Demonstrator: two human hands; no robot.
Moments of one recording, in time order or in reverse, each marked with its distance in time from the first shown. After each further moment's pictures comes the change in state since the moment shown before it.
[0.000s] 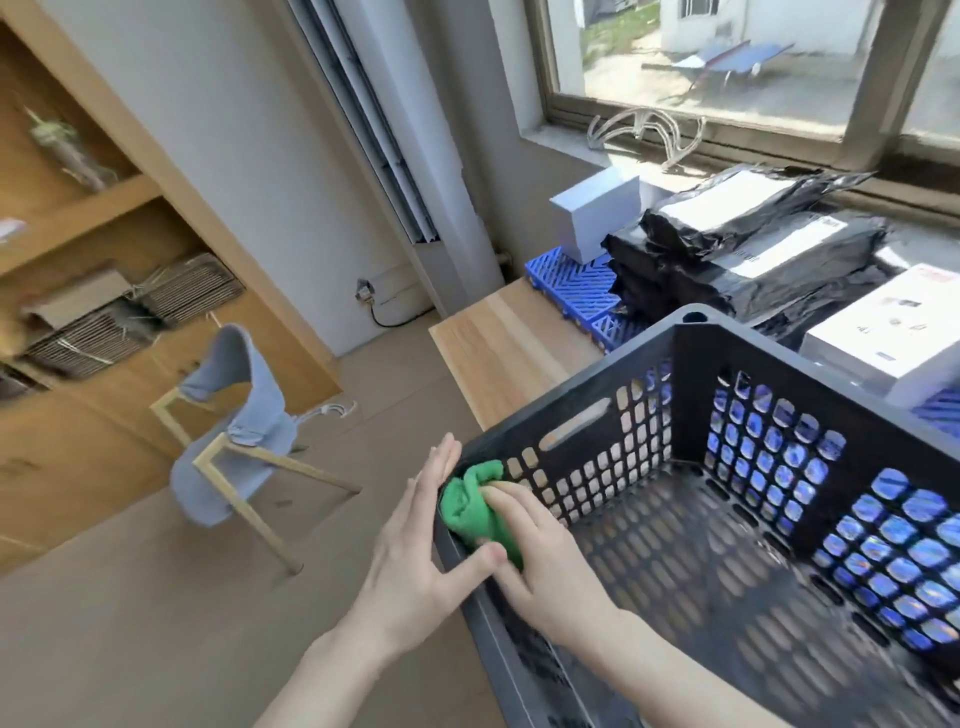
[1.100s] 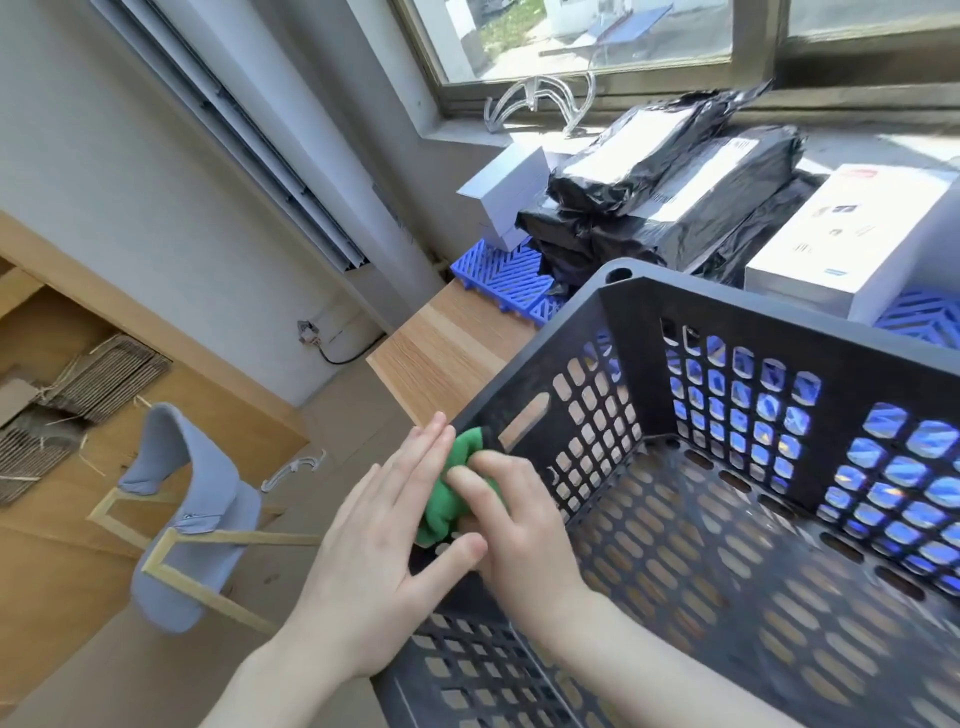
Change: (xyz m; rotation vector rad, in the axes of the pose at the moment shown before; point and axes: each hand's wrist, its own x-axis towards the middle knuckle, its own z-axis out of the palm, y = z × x) left_hand 0.067 0.009 0.007 0.445 -0.201 0.303; right_hand 0.033 0.041 0.010 -0.315 0.623 -0.087
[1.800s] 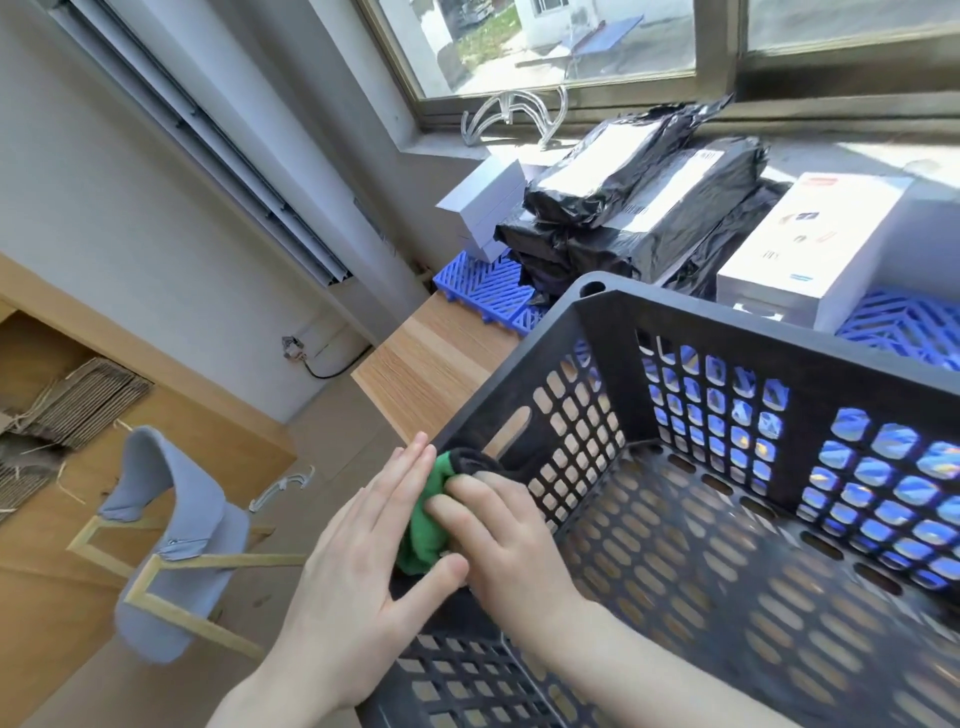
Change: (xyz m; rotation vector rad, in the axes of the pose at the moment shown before) left_hand 0.001 -0.003 0.002 -0.031 0.040 0.013; right_hand -0.001 0.008 -0.003 -0.027 -0.036 -0.107
